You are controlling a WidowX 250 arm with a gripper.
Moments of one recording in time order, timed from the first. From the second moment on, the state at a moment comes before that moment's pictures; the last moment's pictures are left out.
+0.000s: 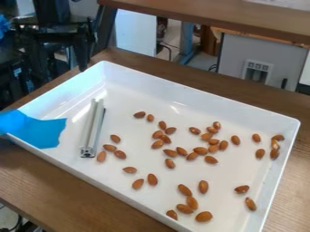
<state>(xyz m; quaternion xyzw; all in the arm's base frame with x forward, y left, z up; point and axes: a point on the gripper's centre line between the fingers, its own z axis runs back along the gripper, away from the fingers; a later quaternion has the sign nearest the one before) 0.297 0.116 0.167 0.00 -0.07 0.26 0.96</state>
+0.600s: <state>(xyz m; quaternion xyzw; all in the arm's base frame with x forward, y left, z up) 0.310 0.104 0.134 0.02 -0.06 0.25 0.97</state>
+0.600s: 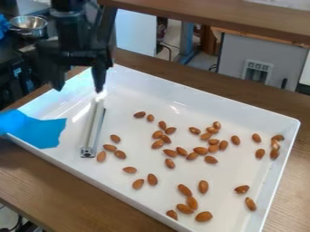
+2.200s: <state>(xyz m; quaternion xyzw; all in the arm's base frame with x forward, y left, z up) 0.315 0.069 0.060 0.01 -0.09 0.26 0.96</state>
